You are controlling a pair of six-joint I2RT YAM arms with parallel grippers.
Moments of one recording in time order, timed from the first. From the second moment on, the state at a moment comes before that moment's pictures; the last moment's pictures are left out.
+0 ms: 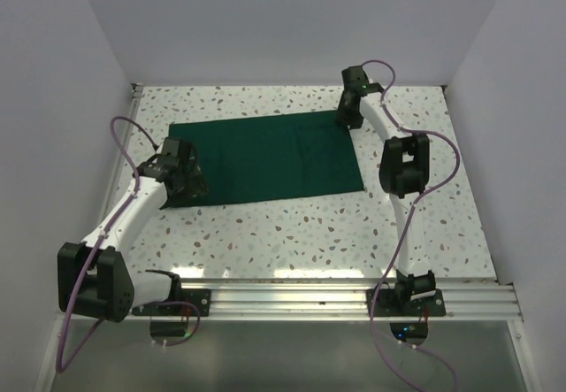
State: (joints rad) left arm -0.16 1.26 0.90 -0.77 -0.26 -0.54; right arm 0.21 2.47 2.26 -0.81 0.18 0.48
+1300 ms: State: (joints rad) left arm -0.16 1.25 0.90 -0.77 -0.27 -0.55; right arm 0.24 2.47 2.27 -0.82 0.18 0.48
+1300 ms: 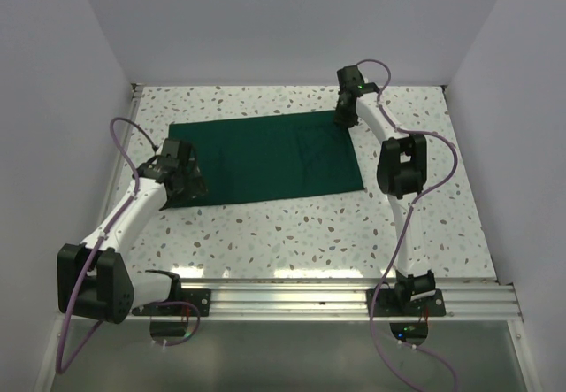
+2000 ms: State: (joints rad) left arm -0.16 1.25 0.89 -0.77 -0.27 -0.55; right arm 0.21 2.48 2.23 -0.81 0.20 0.47
